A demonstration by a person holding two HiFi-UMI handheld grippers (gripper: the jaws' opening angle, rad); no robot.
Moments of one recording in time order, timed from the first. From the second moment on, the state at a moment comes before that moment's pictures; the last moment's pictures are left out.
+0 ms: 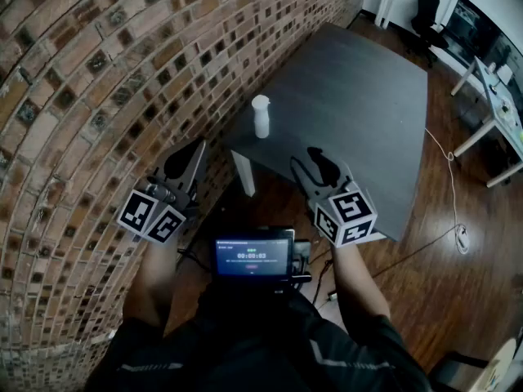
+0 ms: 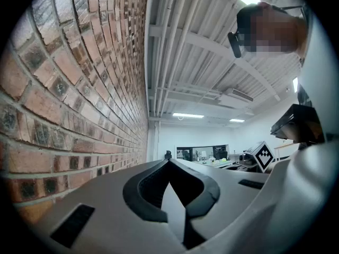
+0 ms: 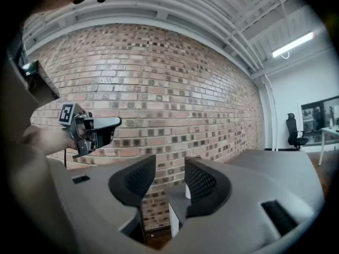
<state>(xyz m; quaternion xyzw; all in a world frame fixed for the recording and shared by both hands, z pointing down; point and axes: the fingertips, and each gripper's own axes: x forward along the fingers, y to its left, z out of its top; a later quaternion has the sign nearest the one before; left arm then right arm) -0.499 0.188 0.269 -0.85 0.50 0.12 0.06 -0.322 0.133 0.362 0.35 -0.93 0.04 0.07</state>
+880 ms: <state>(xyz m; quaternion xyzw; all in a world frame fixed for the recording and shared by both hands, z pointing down) -0.585 0.060 0.319 -0.88 0.46 0.10 0.00 -0.448 -0.035 0.492 0.53 -0.83 0.11 0.13</state>
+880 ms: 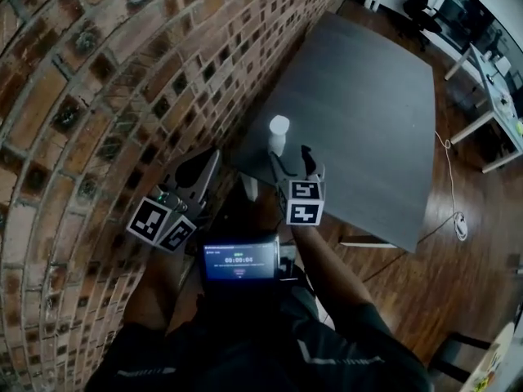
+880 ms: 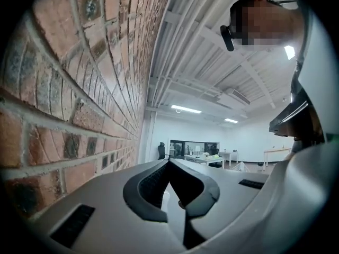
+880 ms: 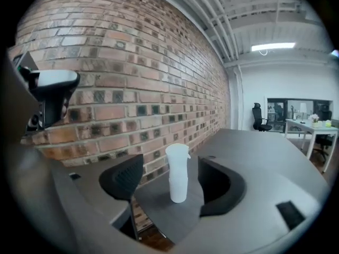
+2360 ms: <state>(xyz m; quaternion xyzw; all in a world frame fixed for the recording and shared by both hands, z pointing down) -0.593 0.001 0.349 -0.88 0.47 0.11 0.01 -0.457 -0.111 0.532 0.58 -0.80 0.11 0.12</state>
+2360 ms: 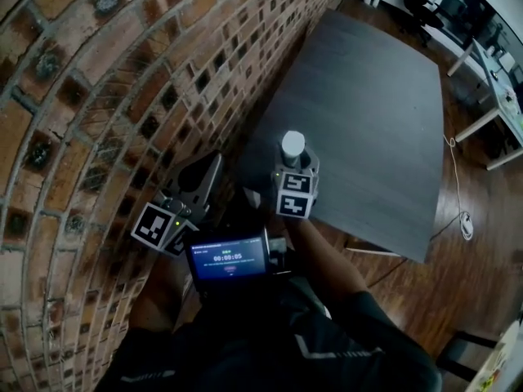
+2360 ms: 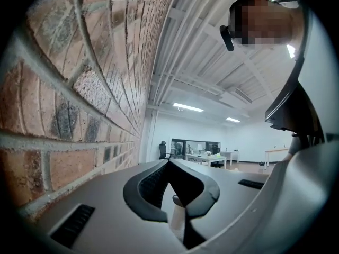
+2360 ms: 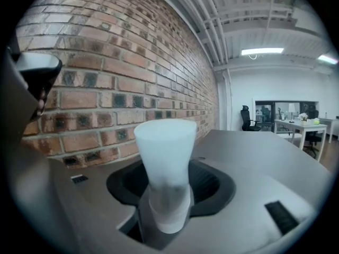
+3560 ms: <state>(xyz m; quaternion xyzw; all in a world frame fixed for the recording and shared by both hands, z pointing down) -0.274 0.092 0.287 -0.96 0.27 0.11 0.01 -0.082 0.111 0.377 0.61 -0.78 0.11 0.05</state>
